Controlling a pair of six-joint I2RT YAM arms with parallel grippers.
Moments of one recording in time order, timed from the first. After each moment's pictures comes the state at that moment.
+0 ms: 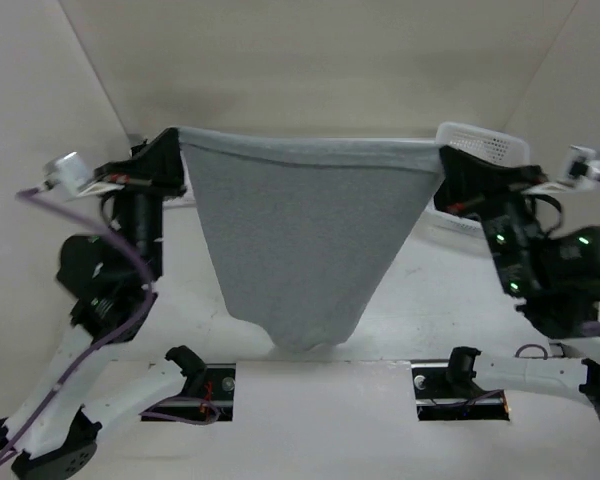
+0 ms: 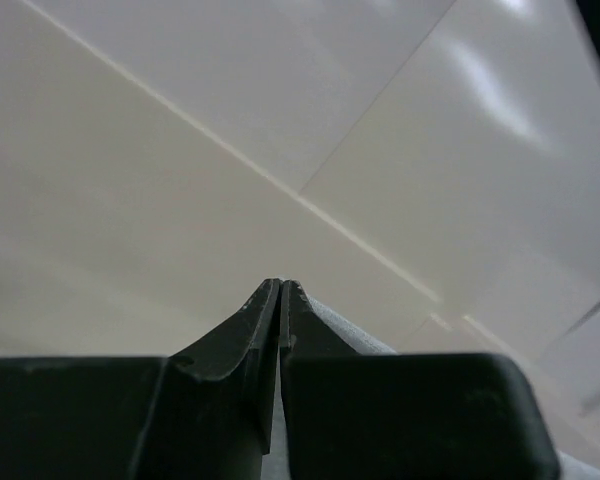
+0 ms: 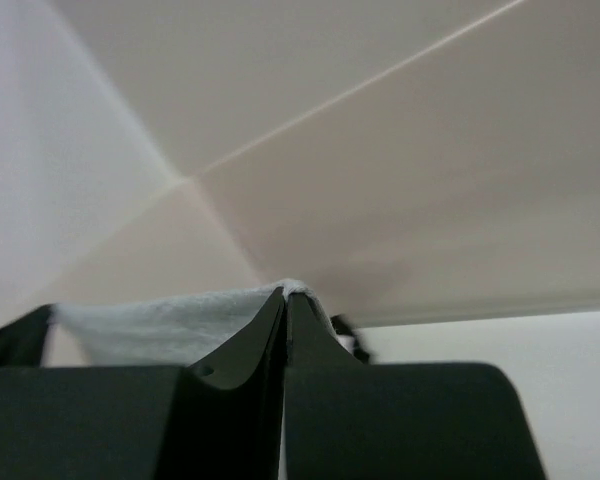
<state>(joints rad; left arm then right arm) -0.72 0.71 1.23 0.15 -0.61 -0.40 1.24 0.81 1.37 0.06 0.82 0.10</state>
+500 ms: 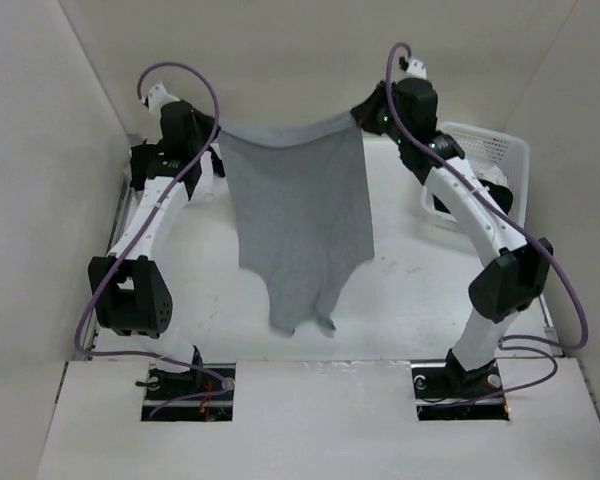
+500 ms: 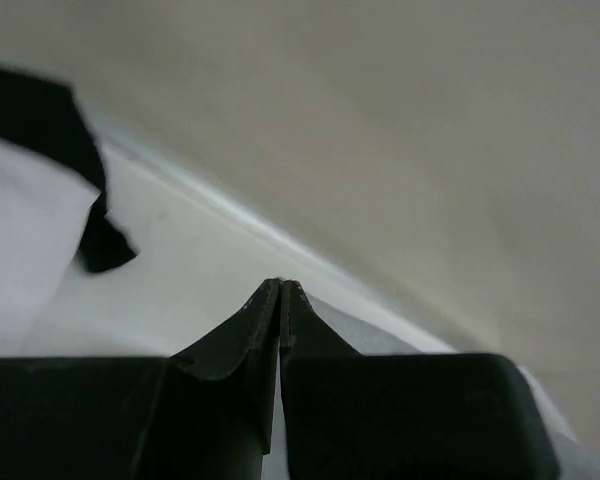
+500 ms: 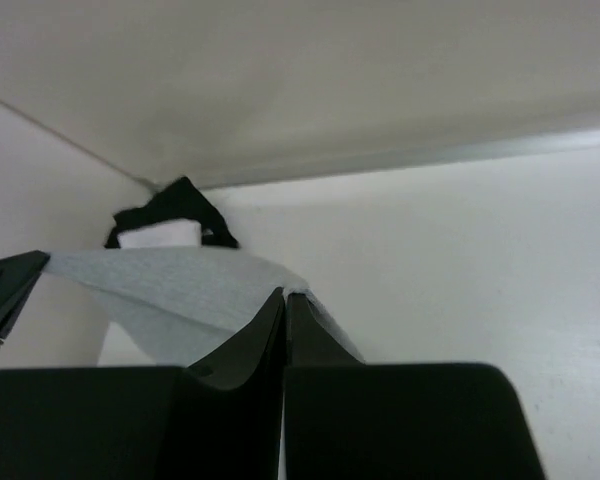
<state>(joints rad) -0.11 1.62 1.45 -0.04 -0.17 -0.76 0.40 1.72 1.74 -0.20 0.05 0.55</state>
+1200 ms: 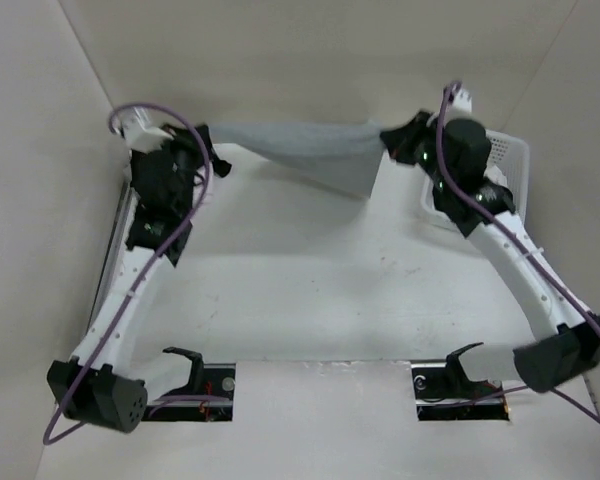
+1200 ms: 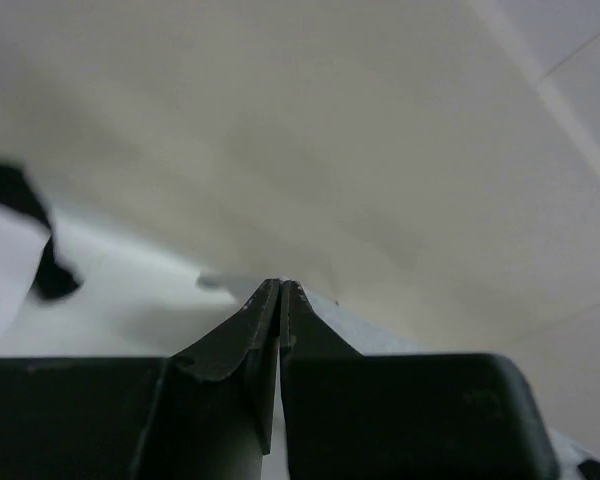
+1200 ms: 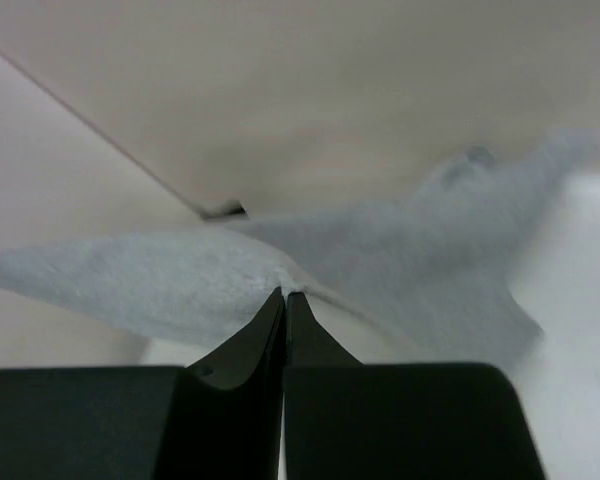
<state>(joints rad) -0.21 1.17 1.23 0.10 -0.26 -0.70 0.37 1.37 1.54 -0.17 -0.01 0.54</state>
